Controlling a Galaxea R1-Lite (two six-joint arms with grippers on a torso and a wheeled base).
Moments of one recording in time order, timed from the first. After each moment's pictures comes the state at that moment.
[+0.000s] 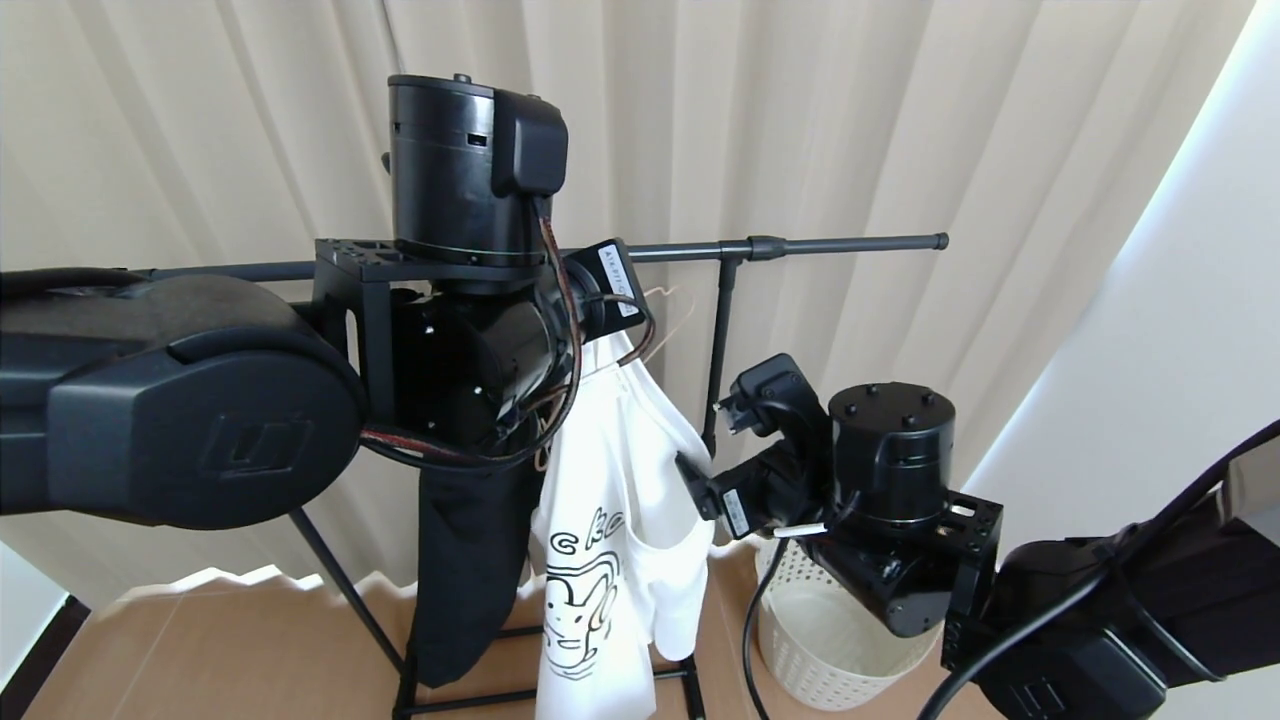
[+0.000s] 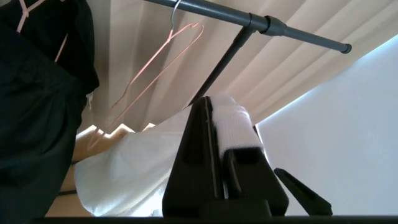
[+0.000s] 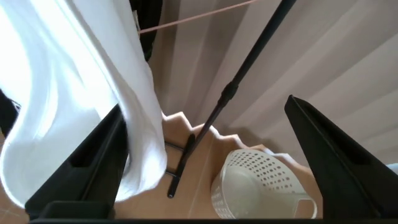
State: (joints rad) left arm -0.77 1.77 -1.33 -0.22 0.55 -0.49; right arm 0.77 1.94 -0.80 -0.88 -0.42 -0.12
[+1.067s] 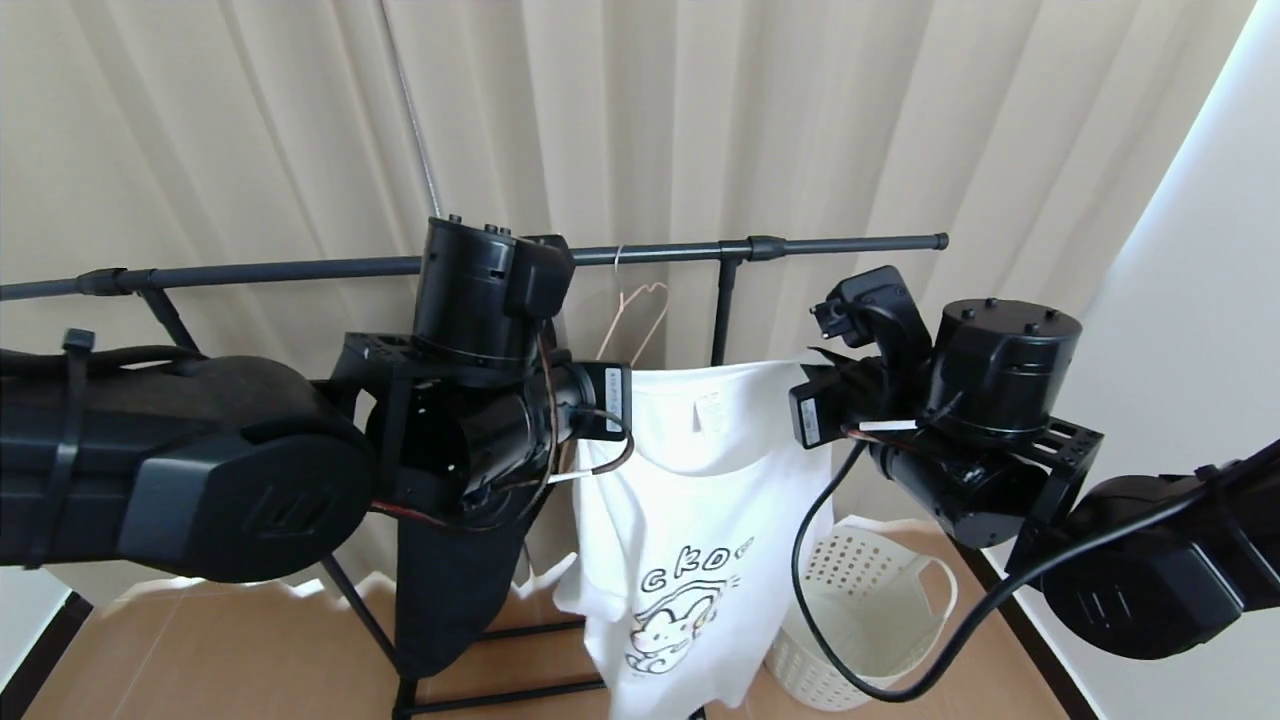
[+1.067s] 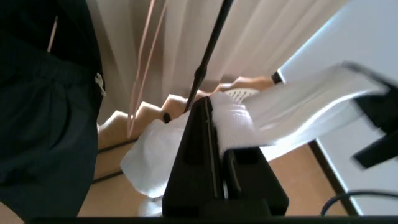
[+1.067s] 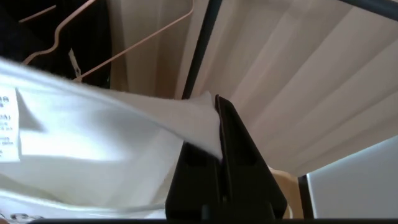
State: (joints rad) left arm -0.72 1.79 -1.15 -0.22 0.35 -0.25; right arm 0.61 1.84 -0.84 -0.89 -0.43 -0.16
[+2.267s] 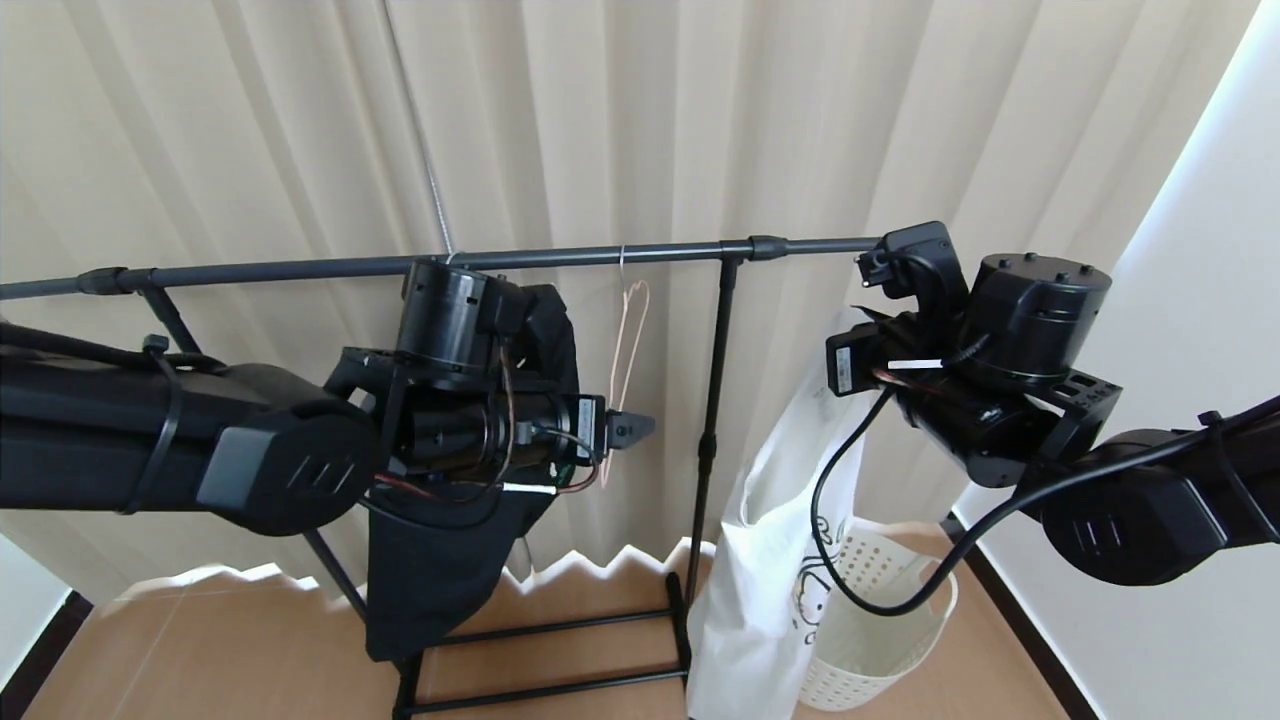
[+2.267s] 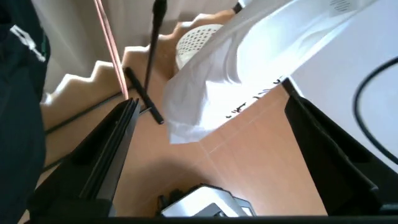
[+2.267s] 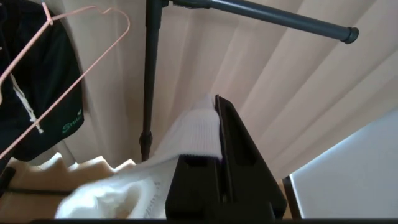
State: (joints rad) left arm -0.56 1.86 -1.14 -0.20 -0.05 -0.23; right arm 0.49 1.86 -0.93 -0.89 -0.43 -0.17
